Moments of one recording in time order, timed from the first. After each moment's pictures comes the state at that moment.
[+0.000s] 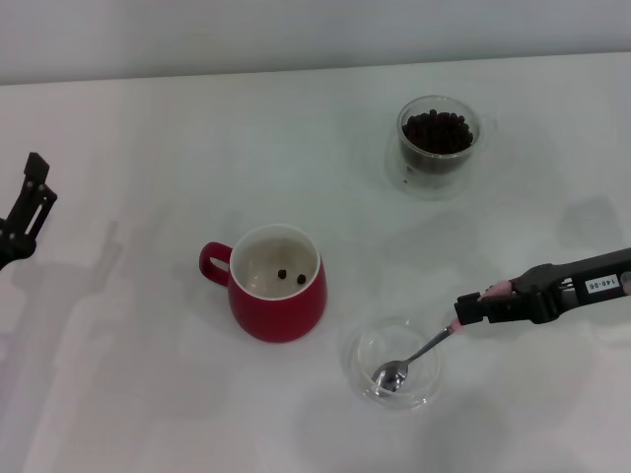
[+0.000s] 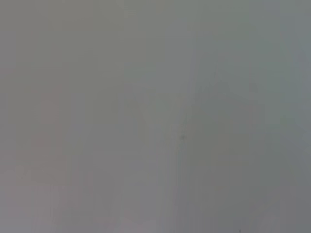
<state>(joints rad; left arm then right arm) -0.30 -2.09 2.83 0.24 -1.22 1.48 -0.15 0.46 1.90 -0.95 -0.57 -2.00 -1.64 1.91</state>
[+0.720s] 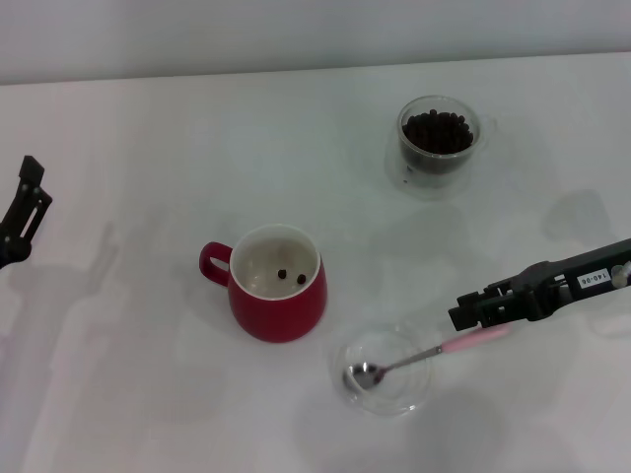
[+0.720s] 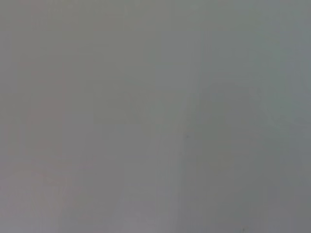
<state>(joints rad) -0.29 -2.08 2.82 0.24 -1.22 1.49 -0.15 0.50 1.89 -1.00 -0.57 -2.04 -1.61 1.95</state>
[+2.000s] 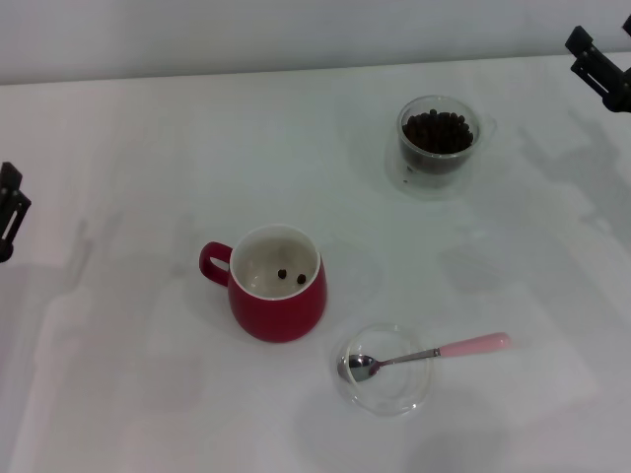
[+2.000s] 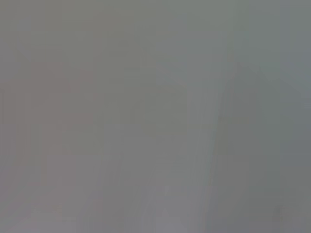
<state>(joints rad) -0.30 -2.08 2.82 0.23 -1.30 1.42 -0.17 0.42 2.01 -0.39 -0.17 -1.28 -1.33 0.65</state>
